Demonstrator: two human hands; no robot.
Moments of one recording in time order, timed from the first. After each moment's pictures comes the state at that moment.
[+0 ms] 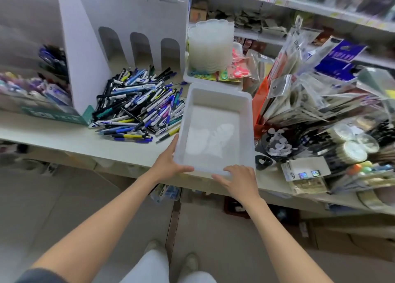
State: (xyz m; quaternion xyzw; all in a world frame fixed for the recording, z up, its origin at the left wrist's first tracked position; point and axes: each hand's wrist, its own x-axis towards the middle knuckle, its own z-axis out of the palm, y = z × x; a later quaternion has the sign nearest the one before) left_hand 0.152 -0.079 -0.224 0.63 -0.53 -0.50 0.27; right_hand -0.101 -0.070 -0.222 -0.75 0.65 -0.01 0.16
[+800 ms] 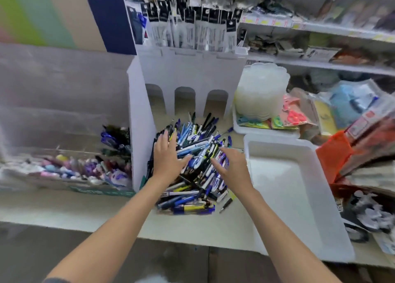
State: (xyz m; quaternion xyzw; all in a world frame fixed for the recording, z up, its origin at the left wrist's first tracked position) left_hand 0.368 -0.262 -0.203 0.73 -0.63 -0.16 0.22; right_hand 0.154 -0.252 -0.190 -0.71 0.61 -0.25 0.23
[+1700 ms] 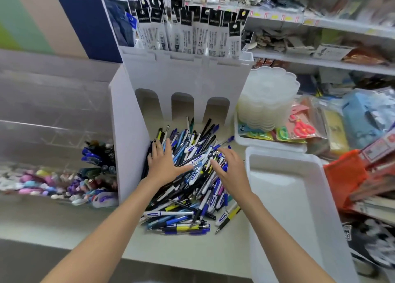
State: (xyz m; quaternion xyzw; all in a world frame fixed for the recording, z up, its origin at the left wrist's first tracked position) left_hand 0.374 -0.310 -0.214 0.76 -0.59 -0.26 0.05; right_hand 0.149 -0.306 -0.208 -0.70 0.60 -0.26 0.27
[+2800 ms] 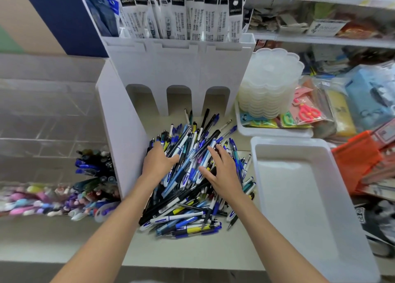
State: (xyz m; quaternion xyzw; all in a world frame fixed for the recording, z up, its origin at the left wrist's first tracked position) left_hand 0.392 -0.322 -0.201 0.79 -0.53 -0.30 0.12; right_hand 0.185 -0.291 -0.242 -0.71 0.62 -0.18 0.28
